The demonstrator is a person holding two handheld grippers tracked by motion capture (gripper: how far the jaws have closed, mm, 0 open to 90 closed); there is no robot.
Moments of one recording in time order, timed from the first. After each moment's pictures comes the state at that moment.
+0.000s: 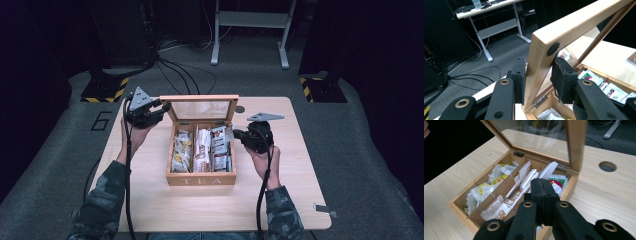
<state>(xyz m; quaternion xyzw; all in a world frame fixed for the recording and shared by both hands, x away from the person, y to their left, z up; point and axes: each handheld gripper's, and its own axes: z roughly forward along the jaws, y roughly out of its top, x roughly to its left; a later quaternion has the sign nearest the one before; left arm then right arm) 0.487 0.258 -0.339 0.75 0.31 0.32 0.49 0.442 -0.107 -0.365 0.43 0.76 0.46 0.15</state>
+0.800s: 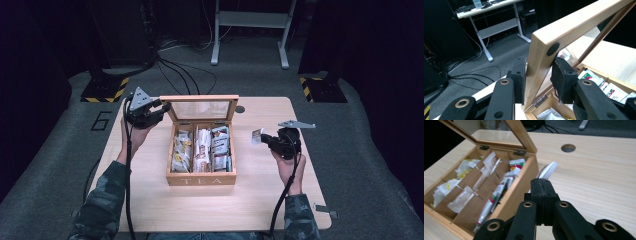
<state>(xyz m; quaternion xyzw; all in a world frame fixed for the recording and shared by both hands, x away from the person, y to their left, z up) 0.486 0.258 -0.339 0.75 0.31 0.32 0.49 0.436 -0.184 -0.387 0.50 0.72 0.45 0.17</state>
